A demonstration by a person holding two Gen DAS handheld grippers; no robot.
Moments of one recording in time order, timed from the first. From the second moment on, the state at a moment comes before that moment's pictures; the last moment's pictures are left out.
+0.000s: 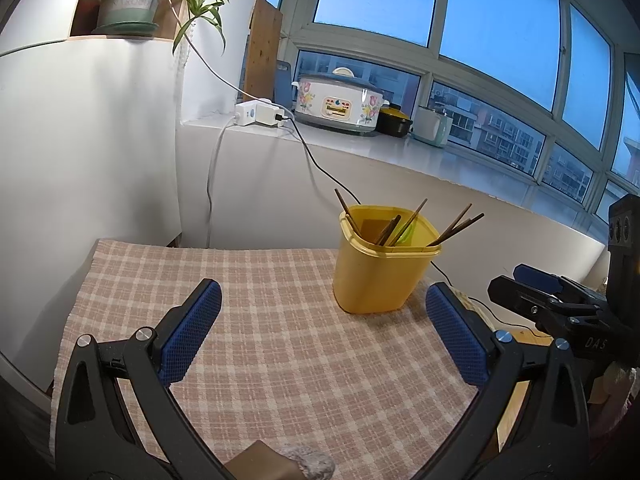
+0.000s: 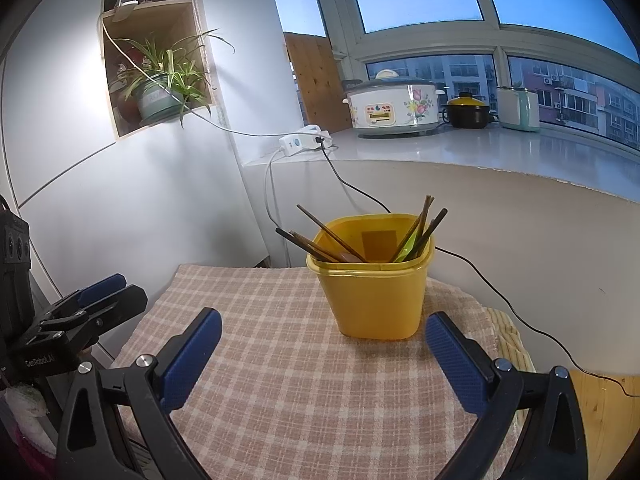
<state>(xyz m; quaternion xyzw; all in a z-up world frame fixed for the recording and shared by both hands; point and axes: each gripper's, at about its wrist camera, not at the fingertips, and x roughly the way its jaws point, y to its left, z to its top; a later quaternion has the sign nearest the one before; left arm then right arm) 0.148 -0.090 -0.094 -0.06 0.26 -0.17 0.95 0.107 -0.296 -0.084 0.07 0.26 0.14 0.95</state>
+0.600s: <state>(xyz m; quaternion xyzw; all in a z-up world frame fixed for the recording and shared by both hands) 0.148 -0.091 -0.094 -0.06 0.26 -0.16 0.95 0.108 -0.296 -0.084 0.07 0.26 0.14 0.95</state>
